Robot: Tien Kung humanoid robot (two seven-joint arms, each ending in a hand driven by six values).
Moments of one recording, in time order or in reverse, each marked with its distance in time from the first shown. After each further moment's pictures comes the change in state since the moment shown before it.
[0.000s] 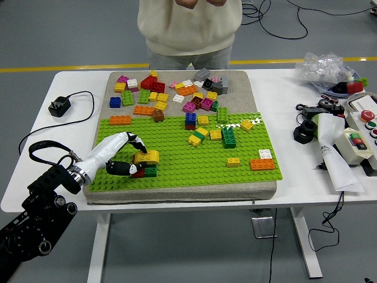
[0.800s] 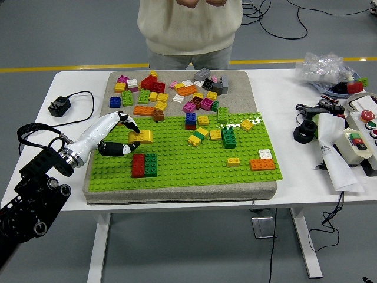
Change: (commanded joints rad) left arm -0.070 0.023 -0.033 0.017 -0.026 0.007 -0.021; right arm 0.003 0.001 -0.005 0.000 -0.006 0.003 0.002
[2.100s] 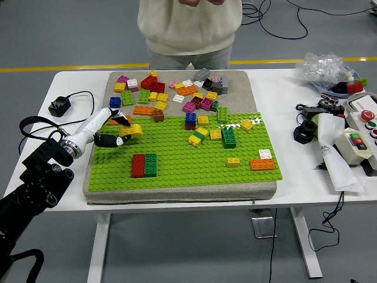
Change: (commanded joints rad) left arm -0.235 -0.055 -0.020 0.472 -0.030 0.059 -0.082; right arm 0.009 0.034 -0.042 0.000 0.008 -0.005 -0.034
